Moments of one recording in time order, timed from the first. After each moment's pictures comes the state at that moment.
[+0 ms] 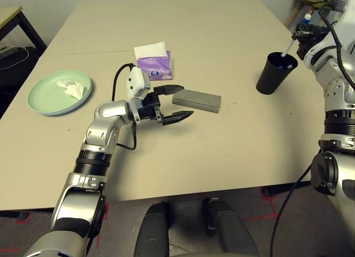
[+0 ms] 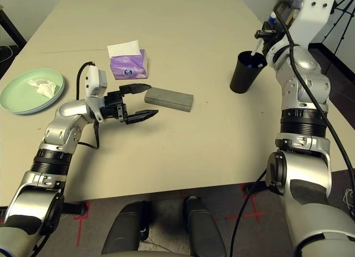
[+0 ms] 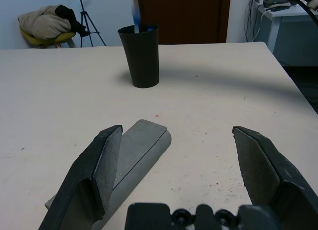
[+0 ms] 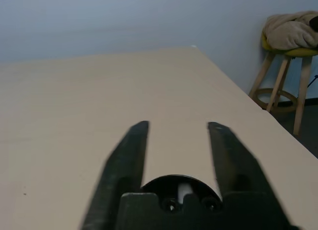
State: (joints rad) left arm -0.64 0.44 -0.05 0.25 -0.35 0.10 -1.16; right arm -0.94 -0.48 -0.32 0.38 0.27 0.48 0.14
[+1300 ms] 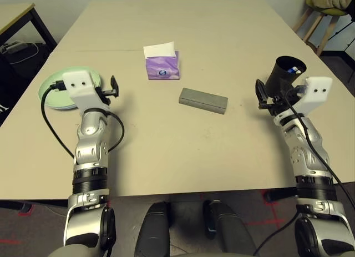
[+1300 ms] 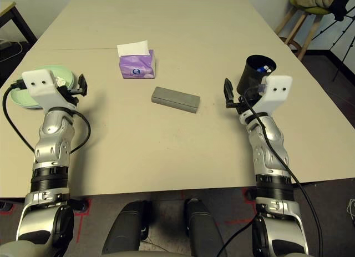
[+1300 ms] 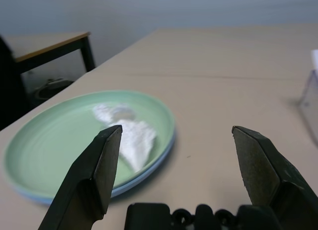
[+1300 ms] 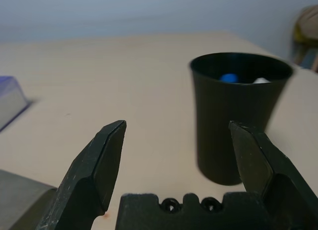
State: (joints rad) left arm -0.45 0.30 0.32 0.20 -0.06 0.12 0.11; right arm -0.36 -0.25 -0.29 0.17 0.26 0.00 0.19
